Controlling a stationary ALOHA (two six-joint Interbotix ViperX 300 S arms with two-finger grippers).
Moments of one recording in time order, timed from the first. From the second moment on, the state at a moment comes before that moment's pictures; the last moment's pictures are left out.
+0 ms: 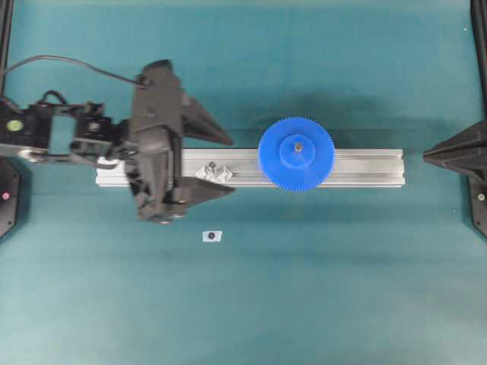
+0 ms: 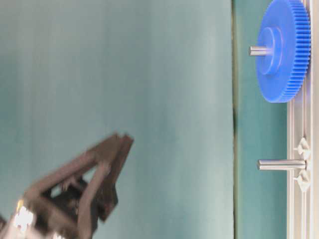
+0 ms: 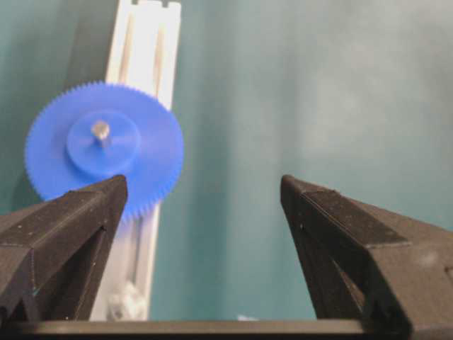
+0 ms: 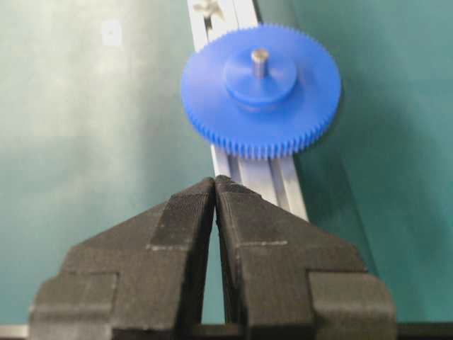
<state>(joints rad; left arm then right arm) 0.00 -0.30 0.61 0.02 0.01 -0.10 -0.10 -1.24 1.26 0.02 0.42 0.08</state>
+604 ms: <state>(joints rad) 0.00 -0.42 0.70 0.02 0.00 -0.10 -0.10 -1.24 1.26 0.02 0.42 0.08</state>
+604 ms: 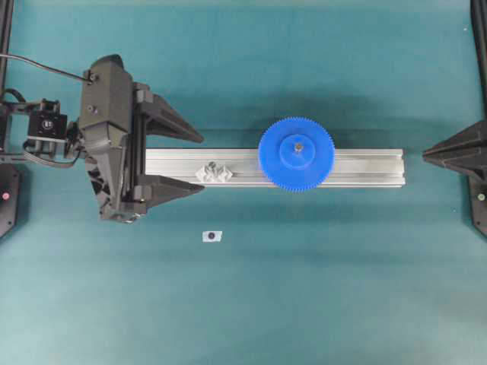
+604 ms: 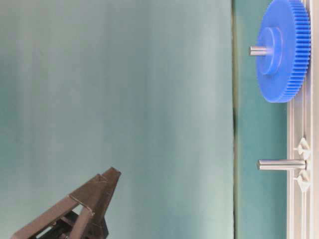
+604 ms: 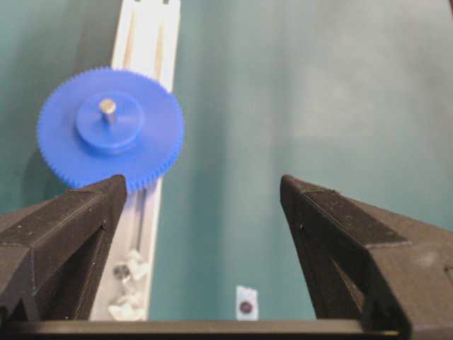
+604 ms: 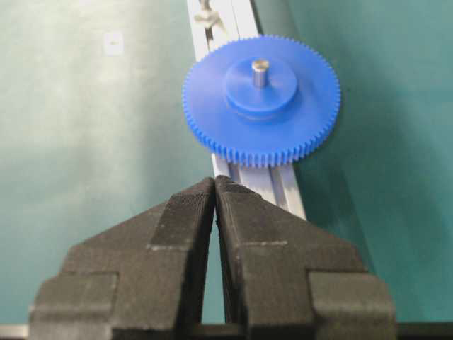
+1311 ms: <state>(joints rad) 0.00 -0.43 0.73 0.02 0.01 -0.13 -0.10 -1.24 1.26 0.02 0.42 0.08</state>
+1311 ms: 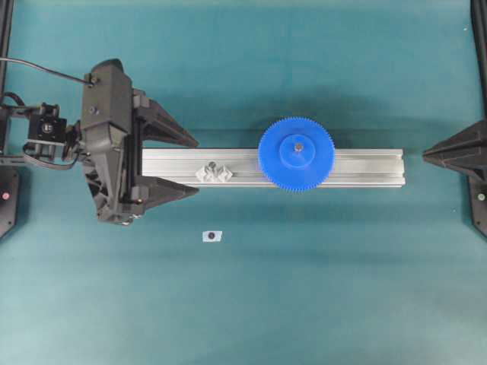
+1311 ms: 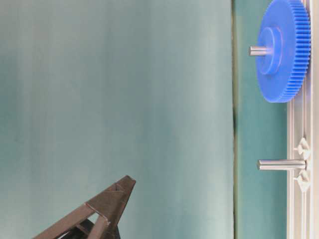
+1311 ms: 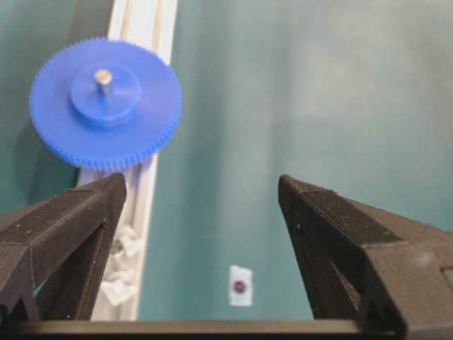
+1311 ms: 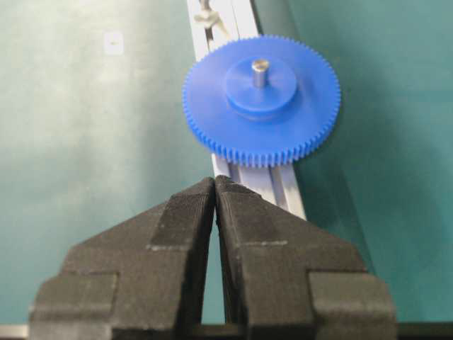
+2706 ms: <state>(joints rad) 0.04 -0.43 0.73 0.02 0.08 -0.16 -0.10 -1.24 1.26 0.02 0.42 0.08</state>
